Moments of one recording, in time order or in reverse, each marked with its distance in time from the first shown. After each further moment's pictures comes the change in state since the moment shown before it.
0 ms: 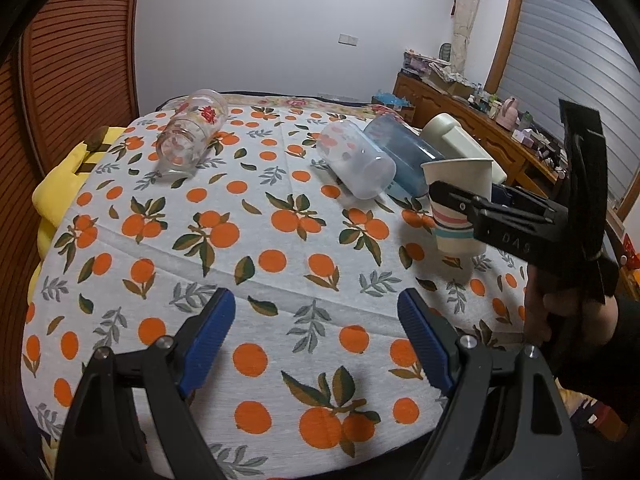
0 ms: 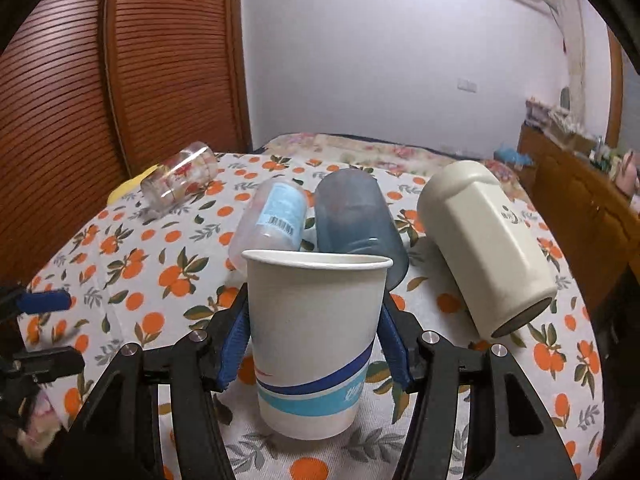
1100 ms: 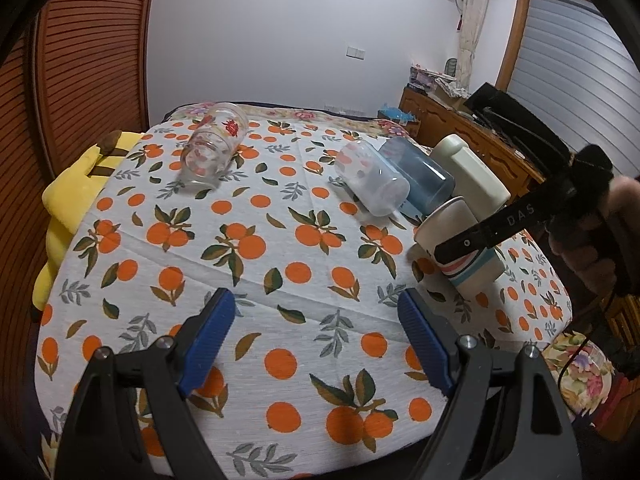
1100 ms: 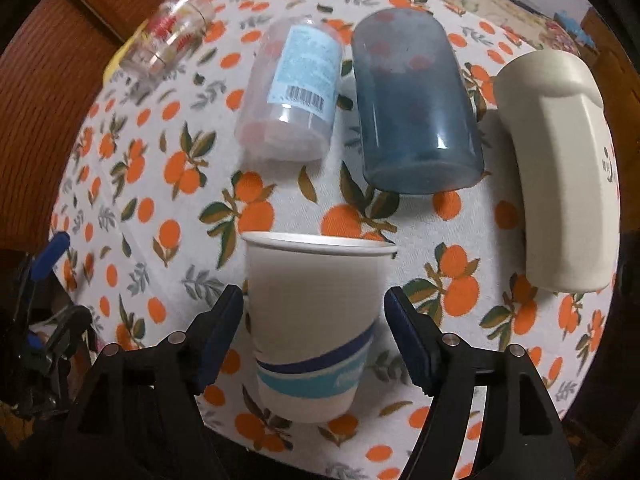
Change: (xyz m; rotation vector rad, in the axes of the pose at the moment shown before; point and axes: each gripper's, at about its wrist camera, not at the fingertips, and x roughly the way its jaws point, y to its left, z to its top) left arm -0.017 0.019 0.001 -0.029 -0.050 0.007; right arm 0.069 0.000 0.038 0.017 0.813 0.144
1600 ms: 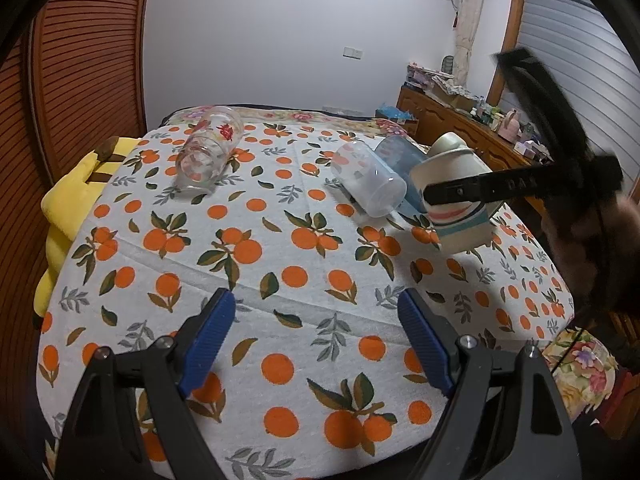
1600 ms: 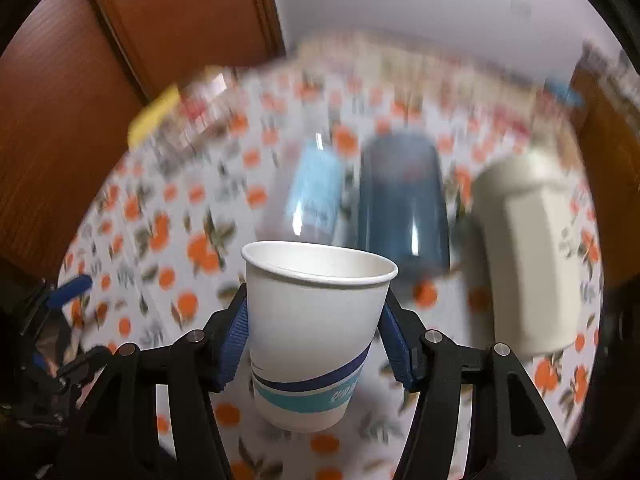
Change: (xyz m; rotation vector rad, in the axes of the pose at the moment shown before) left arm 0.002 -0.005 0.003 0.024 -0.001 0.006; right arm -0.041 0.006 -0.016 -0.072 -0.443 -0.009
